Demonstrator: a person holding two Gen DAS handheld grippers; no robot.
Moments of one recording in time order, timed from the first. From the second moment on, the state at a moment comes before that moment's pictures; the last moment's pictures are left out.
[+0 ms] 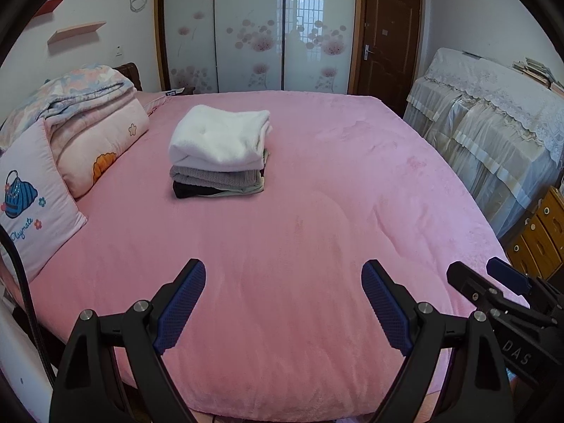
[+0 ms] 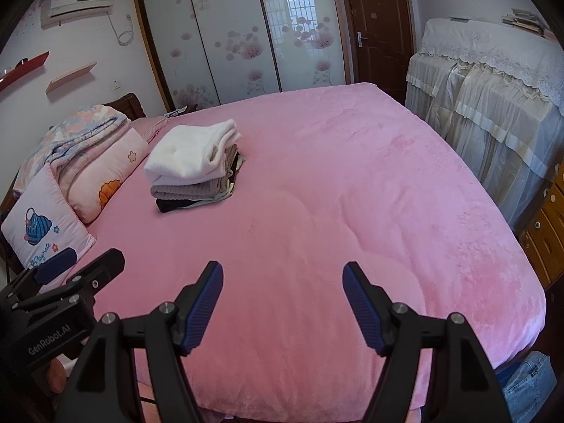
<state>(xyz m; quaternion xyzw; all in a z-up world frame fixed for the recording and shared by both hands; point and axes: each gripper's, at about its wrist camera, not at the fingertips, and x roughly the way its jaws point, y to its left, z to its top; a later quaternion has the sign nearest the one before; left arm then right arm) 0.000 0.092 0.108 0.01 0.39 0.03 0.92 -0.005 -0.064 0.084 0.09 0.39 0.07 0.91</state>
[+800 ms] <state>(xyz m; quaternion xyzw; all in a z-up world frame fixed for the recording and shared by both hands) 0.008 0.099 0.083 0.00 0.42 0.04 0.91 -0.001 -0.041 0.072 0.08 0.40 0.06 0.91</state>
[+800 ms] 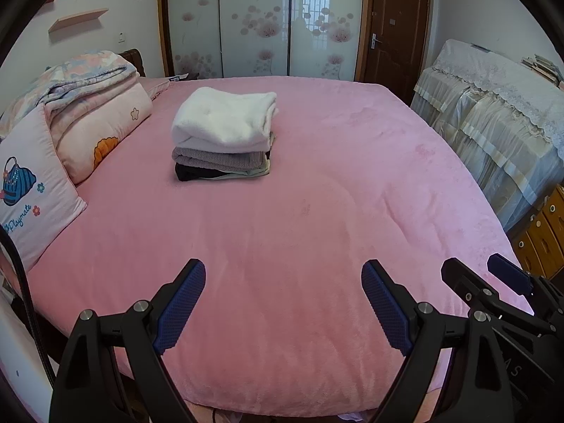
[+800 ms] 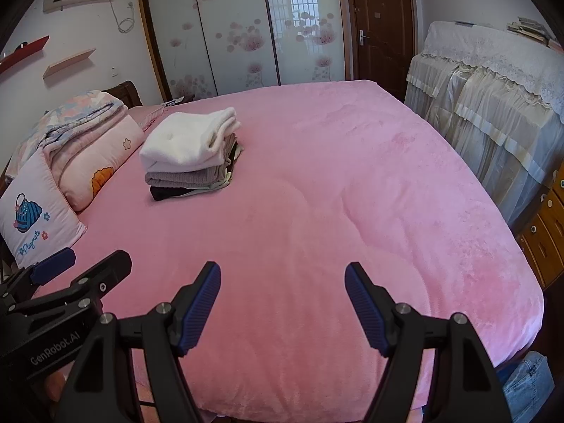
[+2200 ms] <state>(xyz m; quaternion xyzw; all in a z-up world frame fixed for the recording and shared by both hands) 0.015 0.116 0.071 -0.02 0.43 0.05 0.90 0.006 -0.026 0.065 0.06 0.40 0.05 0.91</state>
